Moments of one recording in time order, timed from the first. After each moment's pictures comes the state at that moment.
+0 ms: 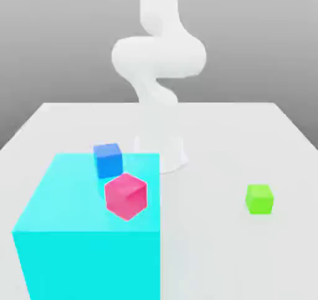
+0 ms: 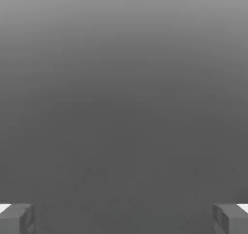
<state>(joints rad) -0.03 -0.73 -0.05 -2.34 -0.02 2.34 0.77</state>
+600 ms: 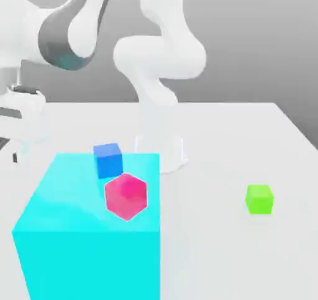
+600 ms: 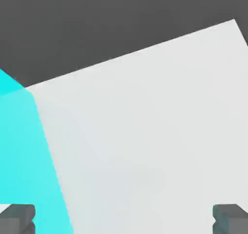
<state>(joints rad) -0.30 -0.08 -0.51 -2.62 -0.03 2.65 0.41</state>
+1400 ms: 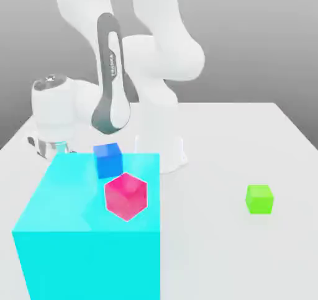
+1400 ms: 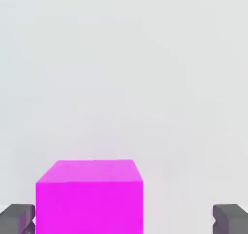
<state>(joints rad) -0.64 0.20 -0.23 -2.93 -0.17 3.13 0.72</state>
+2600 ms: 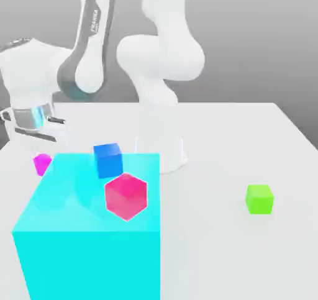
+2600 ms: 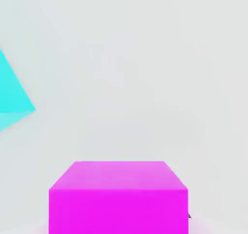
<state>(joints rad) -0.49 -0.19 -0.42 -2.77 0.01 2.54 0.37</state>
